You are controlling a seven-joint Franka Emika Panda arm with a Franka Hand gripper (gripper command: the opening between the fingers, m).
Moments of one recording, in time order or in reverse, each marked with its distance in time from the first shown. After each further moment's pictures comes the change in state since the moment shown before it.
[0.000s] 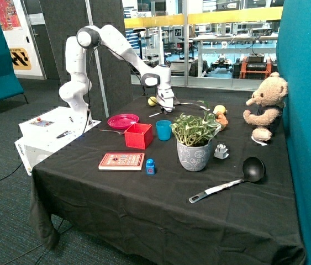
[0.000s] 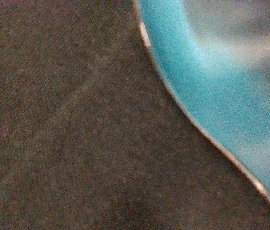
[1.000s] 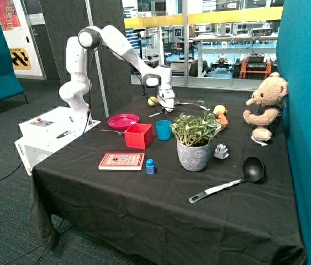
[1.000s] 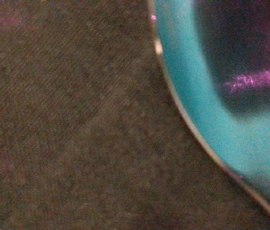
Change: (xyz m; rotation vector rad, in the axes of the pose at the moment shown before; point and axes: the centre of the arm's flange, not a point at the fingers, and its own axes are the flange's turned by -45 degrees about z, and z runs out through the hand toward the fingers) arm 0.005 -0.002 0.003 0.000 -0.004 0.009
